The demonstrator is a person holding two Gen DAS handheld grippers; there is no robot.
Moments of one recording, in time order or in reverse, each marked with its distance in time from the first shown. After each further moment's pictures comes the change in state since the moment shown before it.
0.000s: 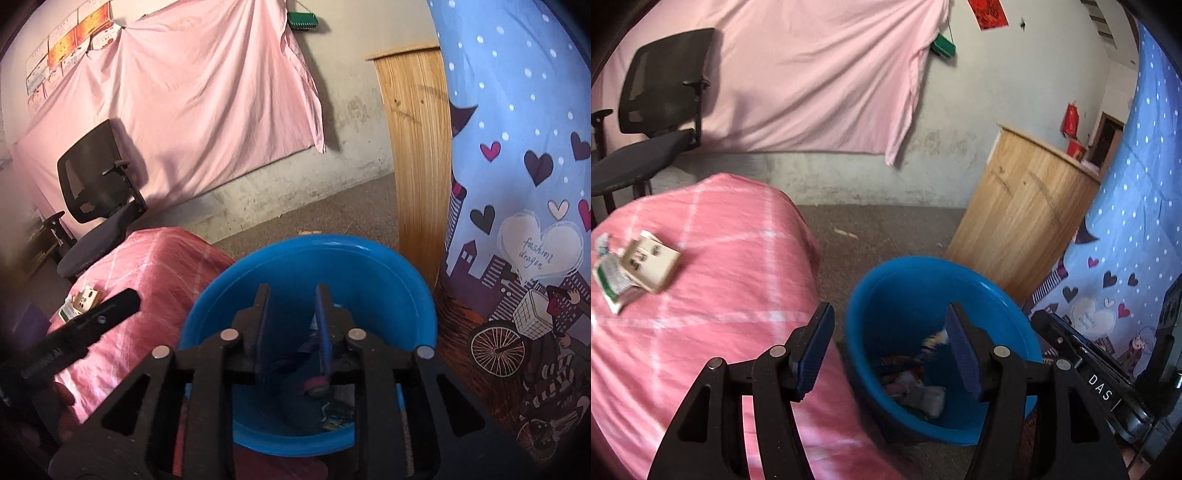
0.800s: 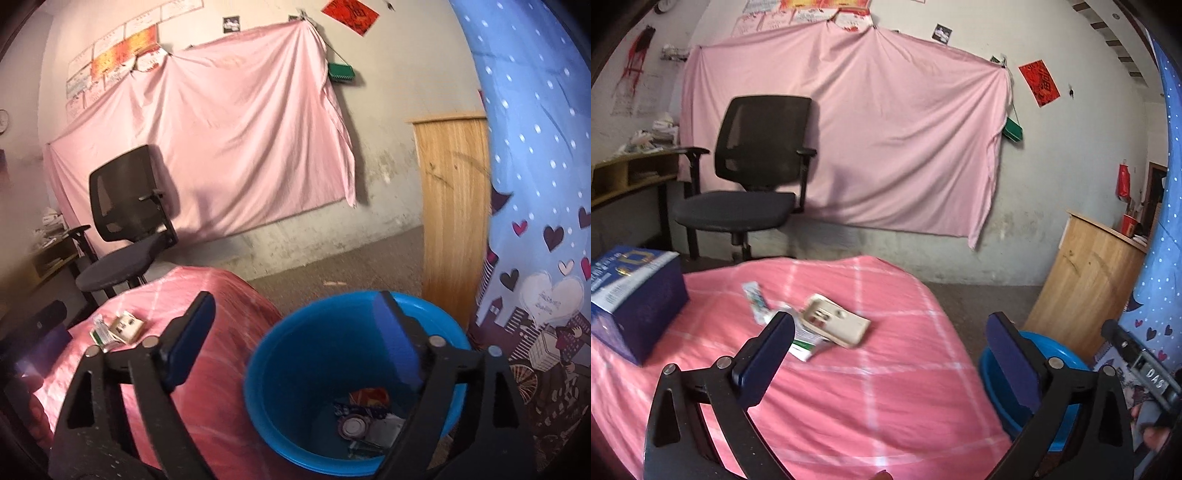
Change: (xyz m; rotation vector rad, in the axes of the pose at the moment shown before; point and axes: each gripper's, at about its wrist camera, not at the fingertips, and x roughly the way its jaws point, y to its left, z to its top) left arm -0.122 0.093 -0.012 -0.063 -0.320 0.289; right arm -0.030 0.070 0.008 -0.093 -0.206 0.069
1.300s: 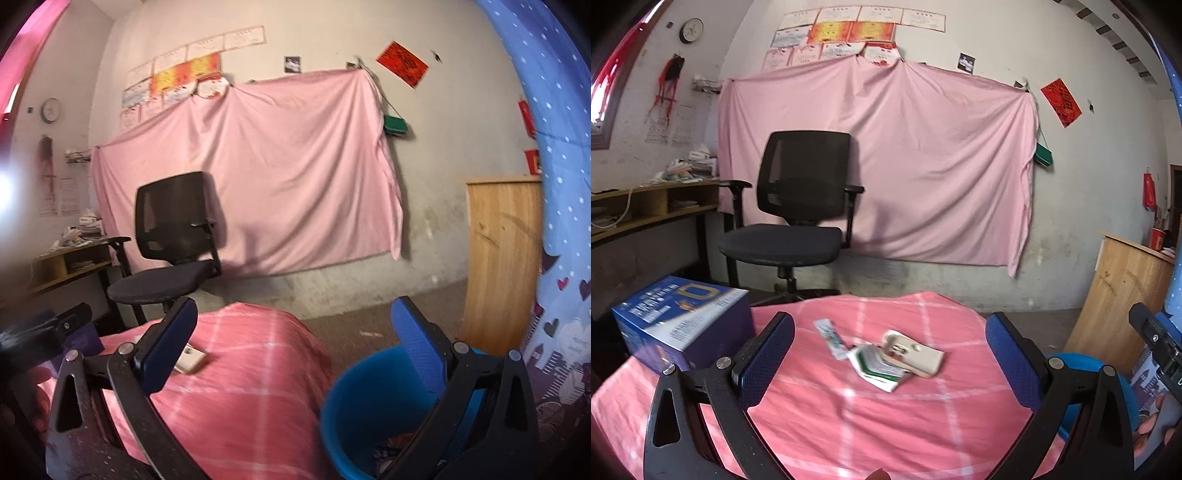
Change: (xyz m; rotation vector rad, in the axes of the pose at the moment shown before) left arm -0.032 0.055 0.007 0.023 -0.131 0.148; right arm -0.011 0.084 -0.001 -0.118 -0.196 0.140
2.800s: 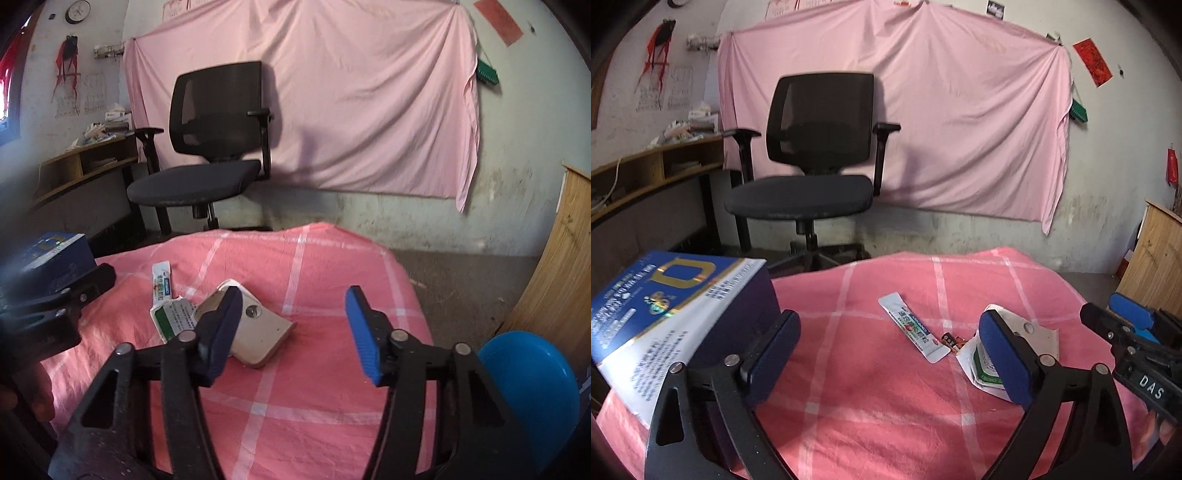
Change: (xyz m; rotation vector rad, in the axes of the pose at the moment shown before) left arm 0.126 0.094 -0.027 0.008 0.237 0.040; right arm 0.155 0.113 -0.051 -0.189 0.399 0.117
